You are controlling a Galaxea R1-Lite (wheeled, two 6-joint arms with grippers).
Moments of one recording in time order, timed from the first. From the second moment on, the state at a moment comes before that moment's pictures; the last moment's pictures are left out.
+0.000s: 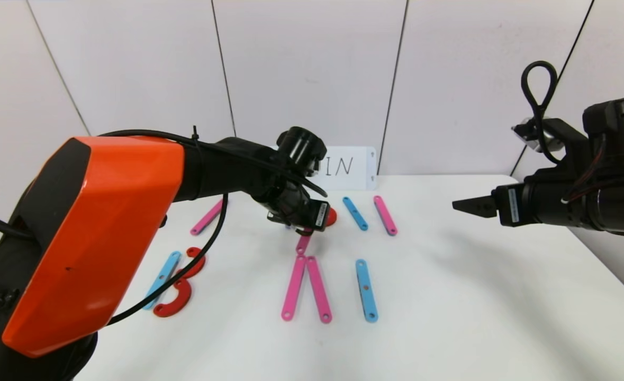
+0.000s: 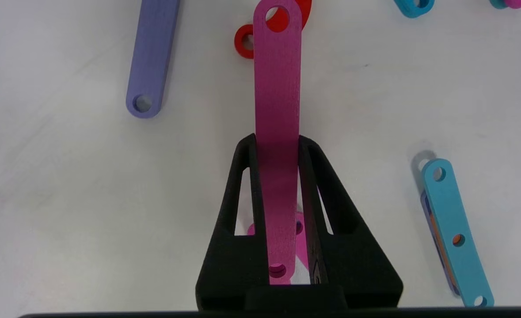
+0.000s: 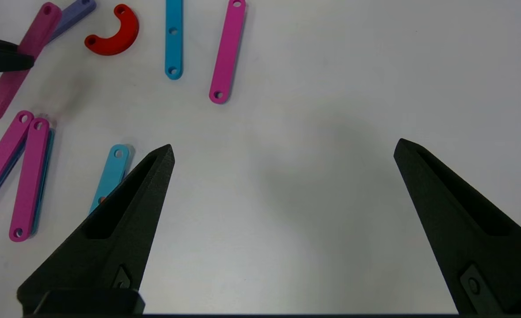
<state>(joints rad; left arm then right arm) -0.61 2.31 -1.98 0.50 0.03 -0.22 0.19 1.56 -1.00 0.00 0.07 0.01</state>
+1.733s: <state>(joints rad) -0.67 2.43 -1.98 0.25 0.03 -0.29 0.18 1.57 -0.97 -0.07 0.07 0.00</state>
